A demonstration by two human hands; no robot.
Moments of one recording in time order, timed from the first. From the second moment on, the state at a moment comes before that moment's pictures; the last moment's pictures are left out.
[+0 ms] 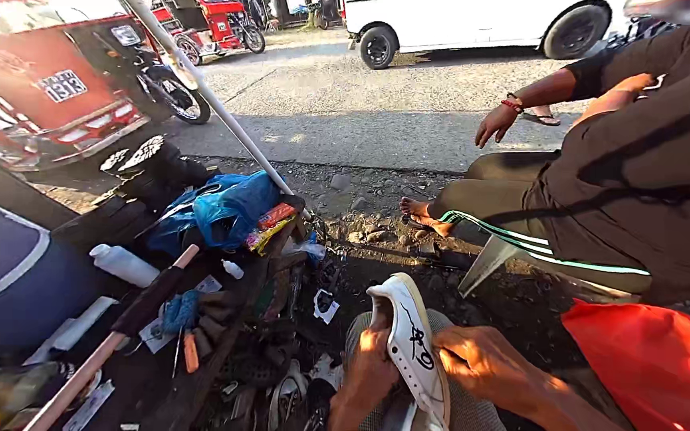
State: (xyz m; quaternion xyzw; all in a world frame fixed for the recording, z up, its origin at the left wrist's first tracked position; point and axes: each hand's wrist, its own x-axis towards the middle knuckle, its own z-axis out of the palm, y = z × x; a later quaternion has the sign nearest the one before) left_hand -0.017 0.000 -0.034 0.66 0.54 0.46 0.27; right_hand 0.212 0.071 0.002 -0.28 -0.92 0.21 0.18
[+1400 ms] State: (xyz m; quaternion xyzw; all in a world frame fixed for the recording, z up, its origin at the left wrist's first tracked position) left_hand -0.004 -0.010 -0.018 0.54 0.54 0.46 0.46; right_hand 0.285 0.036 -0.032 -0.51 -0.82 0.15 0.20
